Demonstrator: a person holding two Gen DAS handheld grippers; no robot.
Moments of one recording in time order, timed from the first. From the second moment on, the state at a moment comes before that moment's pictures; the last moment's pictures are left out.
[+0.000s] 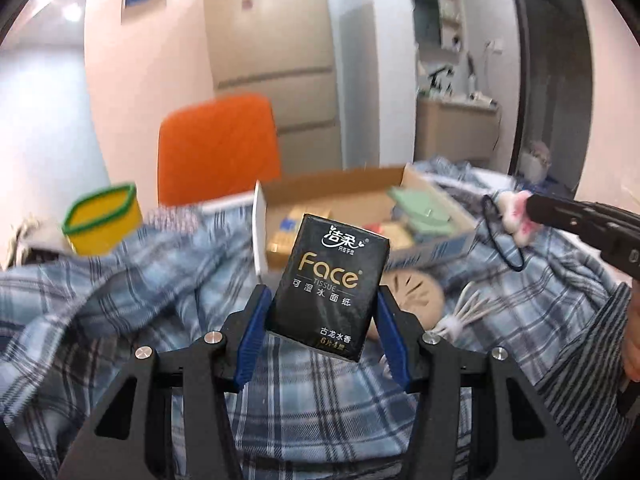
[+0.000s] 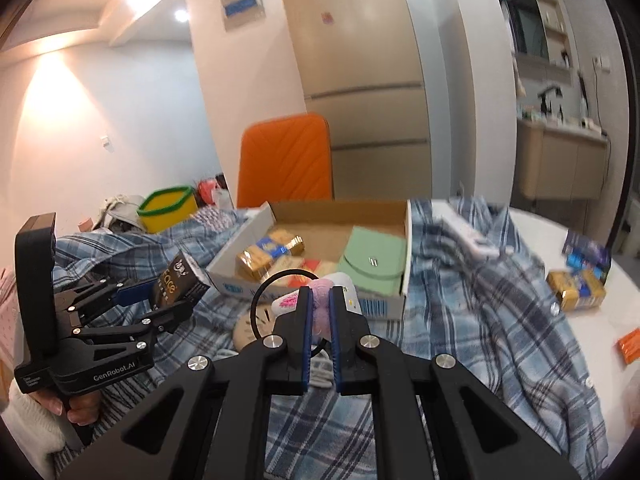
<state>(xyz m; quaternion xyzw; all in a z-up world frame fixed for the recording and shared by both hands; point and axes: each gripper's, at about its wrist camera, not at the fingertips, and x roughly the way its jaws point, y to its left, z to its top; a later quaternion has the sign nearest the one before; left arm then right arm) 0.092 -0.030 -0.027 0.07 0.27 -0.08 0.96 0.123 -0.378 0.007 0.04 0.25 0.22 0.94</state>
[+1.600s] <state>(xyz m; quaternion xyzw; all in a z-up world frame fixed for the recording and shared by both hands) 0.129 -0.036 0.134 0.00 0.05 -0.06 1.00 0.177 -0.335 0.147 0.05 0.07 0.18 0.98</state>
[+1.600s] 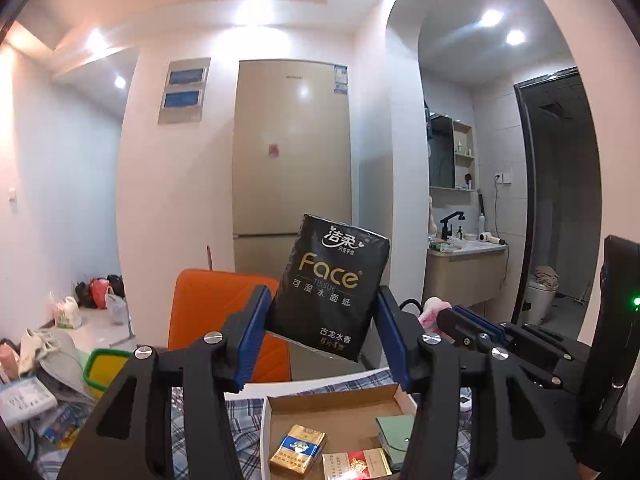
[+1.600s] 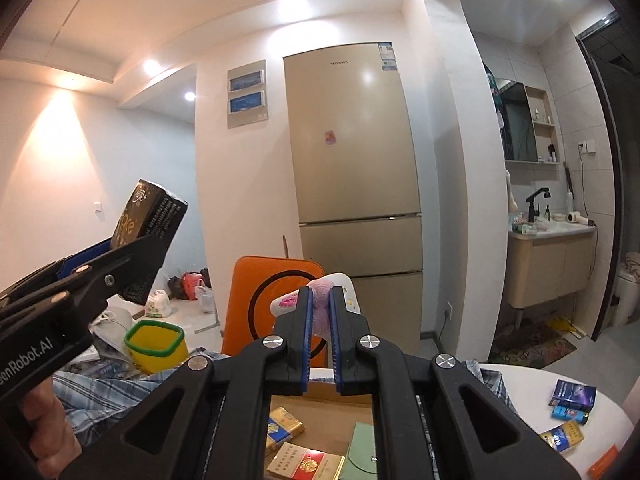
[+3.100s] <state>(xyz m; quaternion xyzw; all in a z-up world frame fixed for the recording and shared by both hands) 0.235 -0.023 0.006 0.00 0.33 -0.03 0.94 0.269 -0.293 -0.028 0.02 0.31 0.21 0.93</state>
